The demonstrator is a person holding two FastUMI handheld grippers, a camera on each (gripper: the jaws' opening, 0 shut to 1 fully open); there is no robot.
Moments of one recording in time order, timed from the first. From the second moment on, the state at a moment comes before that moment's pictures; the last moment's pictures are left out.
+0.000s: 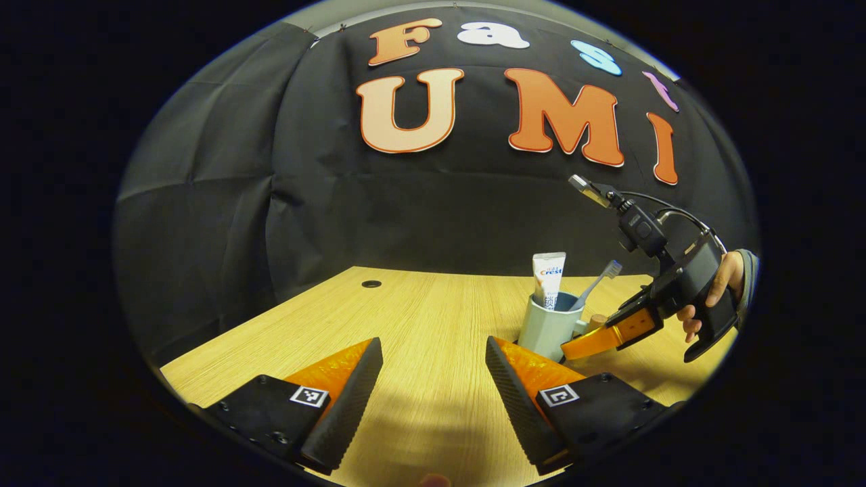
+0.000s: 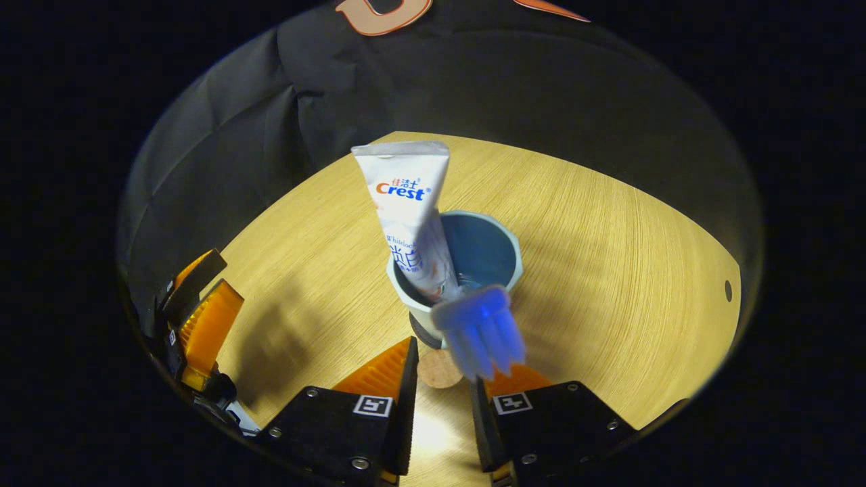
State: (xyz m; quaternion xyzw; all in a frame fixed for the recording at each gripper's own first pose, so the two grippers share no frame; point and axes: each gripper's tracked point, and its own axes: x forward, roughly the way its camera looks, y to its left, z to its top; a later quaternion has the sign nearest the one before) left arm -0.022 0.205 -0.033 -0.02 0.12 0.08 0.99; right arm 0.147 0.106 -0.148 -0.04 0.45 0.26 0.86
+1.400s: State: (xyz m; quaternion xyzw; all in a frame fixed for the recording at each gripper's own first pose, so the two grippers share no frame) left arm 0.003 0.098 0.070 0.01 -0.02 -0.01 1.00; right arm 0.109 -0.044 -0.021 0.02 0.11 0.11 0.99
